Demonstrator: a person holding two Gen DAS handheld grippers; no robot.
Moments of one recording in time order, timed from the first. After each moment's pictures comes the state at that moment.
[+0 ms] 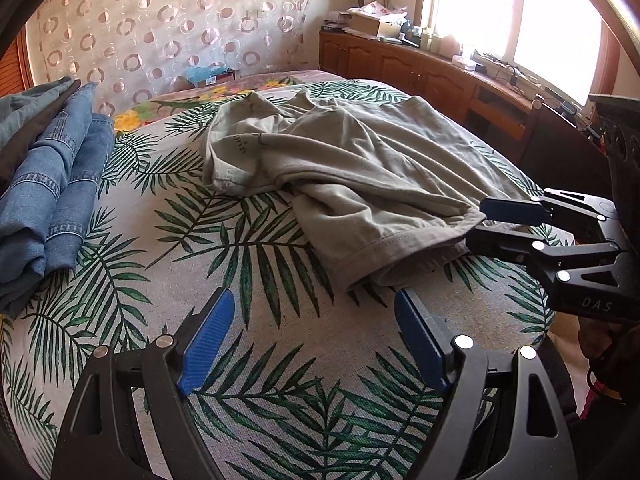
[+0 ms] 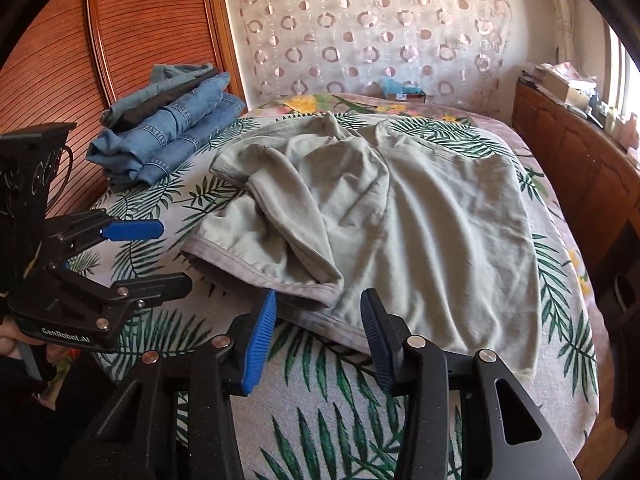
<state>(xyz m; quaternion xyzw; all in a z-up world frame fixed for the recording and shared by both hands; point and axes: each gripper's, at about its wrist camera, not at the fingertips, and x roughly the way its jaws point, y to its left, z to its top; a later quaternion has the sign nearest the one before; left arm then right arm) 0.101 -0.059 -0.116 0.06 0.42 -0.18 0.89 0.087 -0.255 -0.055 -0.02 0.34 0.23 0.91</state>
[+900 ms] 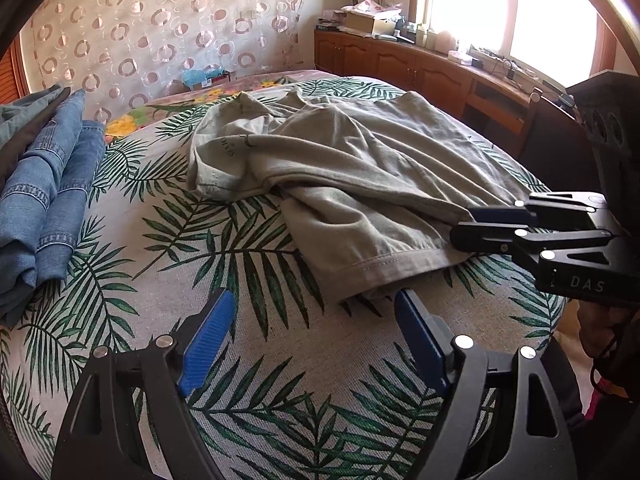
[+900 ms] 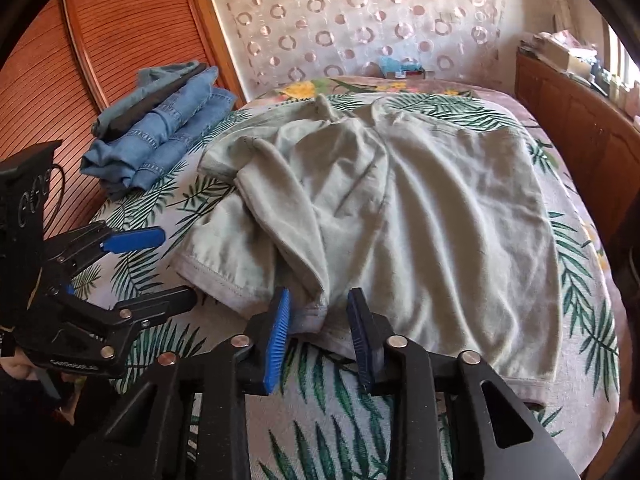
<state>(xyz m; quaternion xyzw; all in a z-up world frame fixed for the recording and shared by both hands) 0.108 -0.071 -0.120 0.07 0.42 -0.18 0.89 0.105 -0.250 -0.061 0.01 0.39 0.24 0.89</state>
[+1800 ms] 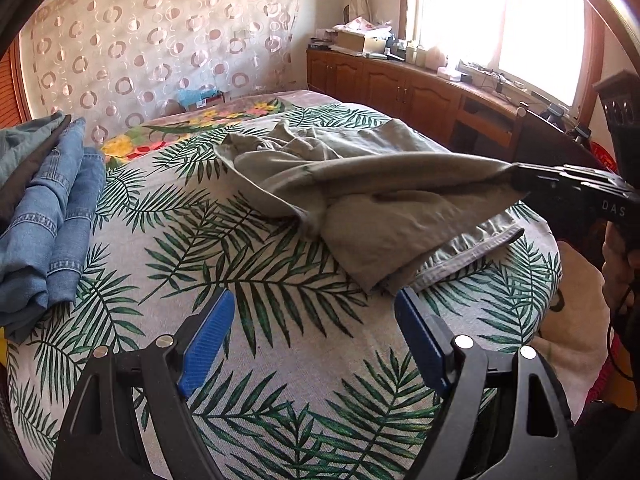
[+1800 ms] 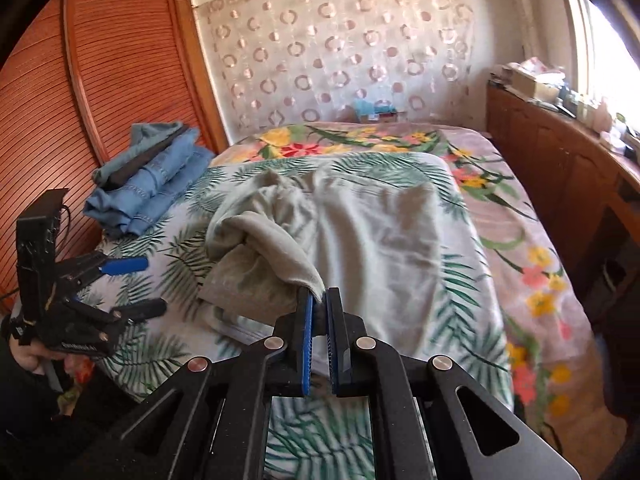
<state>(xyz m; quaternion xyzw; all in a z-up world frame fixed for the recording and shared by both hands) 0.101 -0.078 -0.096 0.07 0.38 -0.20 0.90 0.054 -0.330 -0.012 0.03 0.32 0.18 0.93</state>
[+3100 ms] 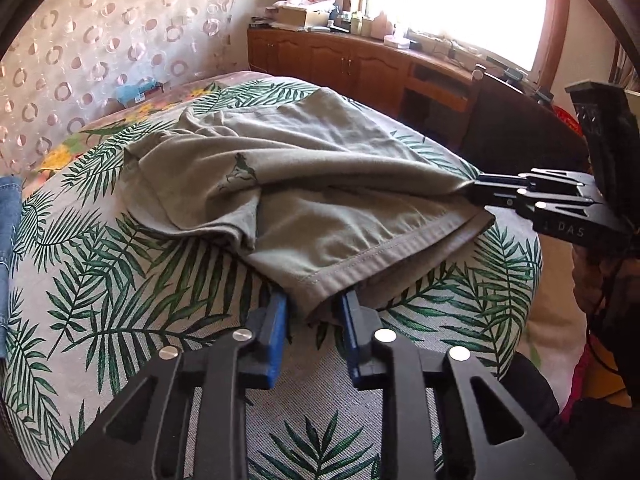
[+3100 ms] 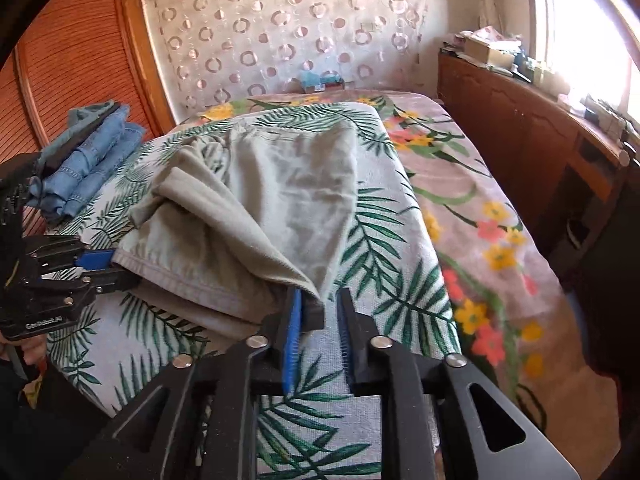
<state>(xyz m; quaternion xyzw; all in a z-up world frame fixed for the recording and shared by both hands) 0.130 -0.146 -0.120 0.10 0.42 -0.28 0.86 0.065 -0.356 -0.036 0.03 0.37 0.10 0.92</state>
